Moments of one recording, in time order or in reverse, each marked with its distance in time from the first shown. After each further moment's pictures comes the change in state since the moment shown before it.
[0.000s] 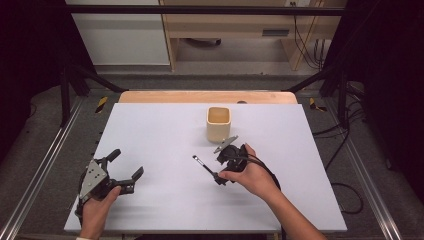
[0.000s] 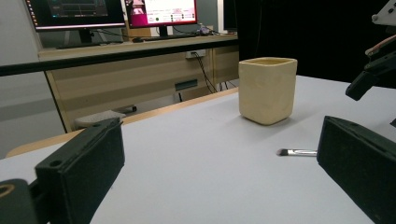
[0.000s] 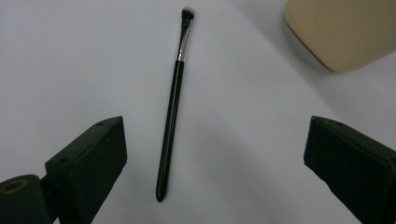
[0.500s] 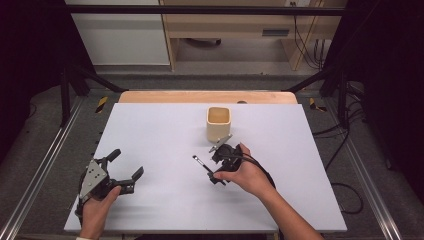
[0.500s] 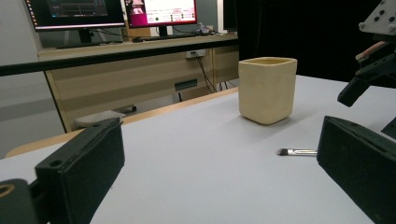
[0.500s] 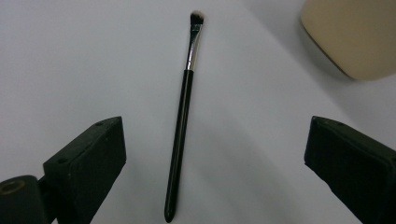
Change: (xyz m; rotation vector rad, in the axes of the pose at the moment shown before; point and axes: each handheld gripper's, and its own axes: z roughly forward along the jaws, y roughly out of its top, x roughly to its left) left arm 0.000 0.000 0.000 0.001 -0.001 0.001; right arm 0.004 0.009 0.012 0.021 0.020 0.015
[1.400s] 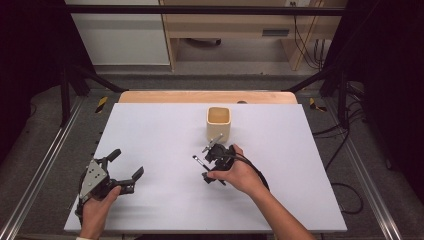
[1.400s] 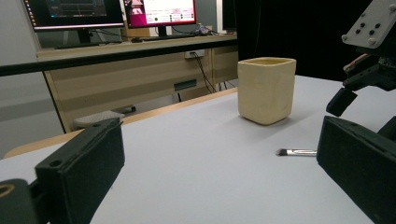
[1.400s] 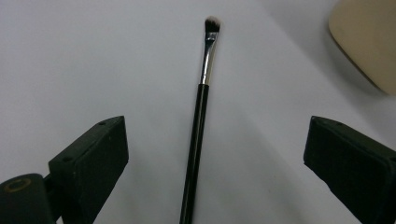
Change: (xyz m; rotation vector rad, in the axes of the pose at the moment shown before) left arm 0.000 0.000 0.000 -0.001 -0.004 0.000; right arm 0.007 0.012 0.017 0.028 0.025 0.000
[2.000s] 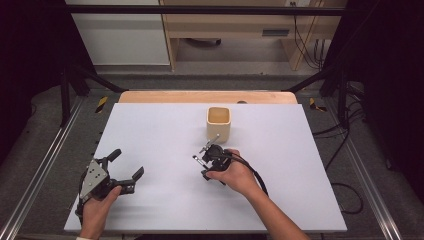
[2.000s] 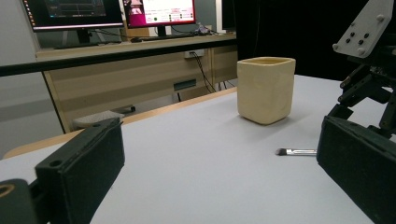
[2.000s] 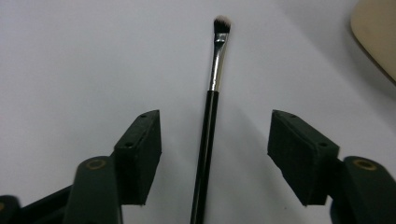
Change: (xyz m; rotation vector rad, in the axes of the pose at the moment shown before) left arm 0.000 0.000 0.000 0.001 -0.001 0.003; right arm 0.002 0.004 0.012 0.013 0.018 0.003
